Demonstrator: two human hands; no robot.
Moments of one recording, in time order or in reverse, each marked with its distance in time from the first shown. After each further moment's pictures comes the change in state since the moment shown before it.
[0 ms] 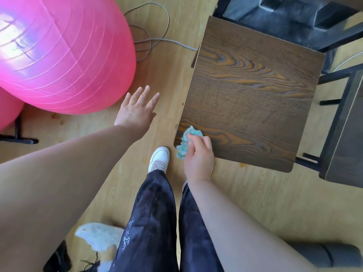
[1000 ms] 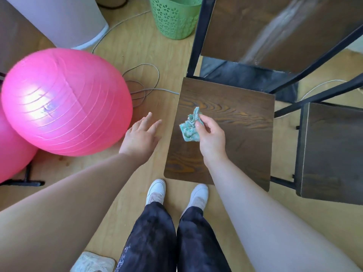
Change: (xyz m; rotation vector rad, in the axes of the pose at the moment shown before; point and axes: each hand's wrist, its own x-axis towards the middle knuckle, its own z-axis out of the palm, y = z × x) left_hand -0.023 0.036 -0.097 -0.239 0.139 0.009; right_hand 0.115 -0.071 -0.102 0.571 -0.089 0.213
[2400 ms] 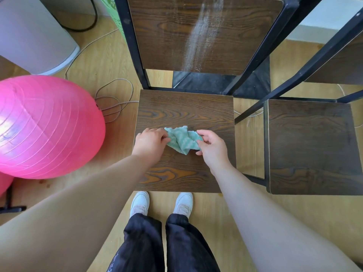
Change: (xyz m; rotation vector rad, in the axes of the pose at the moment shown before) left_hand 0.050 0.163 0.007 -0.165 0.031 0.025; right_hand 0.033 0.022 -0.152 -0.119 -0.031 0.070
